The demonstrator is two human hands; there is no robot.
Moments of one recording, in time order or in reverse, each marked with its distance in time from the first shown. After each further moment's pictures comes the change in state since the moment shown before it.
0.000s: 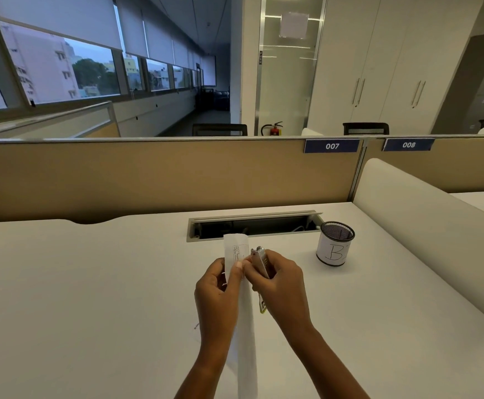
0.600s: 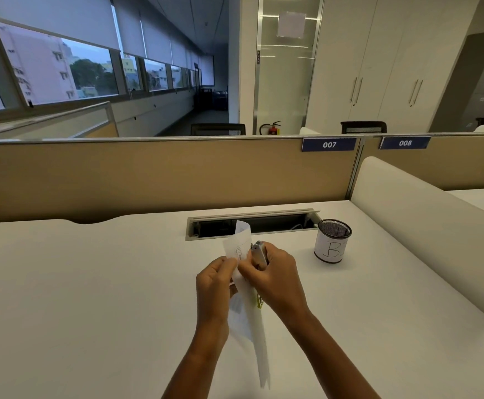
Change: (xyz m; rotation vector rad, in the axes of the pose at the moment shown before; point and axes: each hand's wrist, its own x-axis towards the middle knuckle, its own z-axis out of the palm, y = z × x) left_hand 0.005 0.012 -0.003 -0.229 -0.114 -0.276; right_hand 0.008 0.000 -0.001 -0.110 -0.033 -0.005
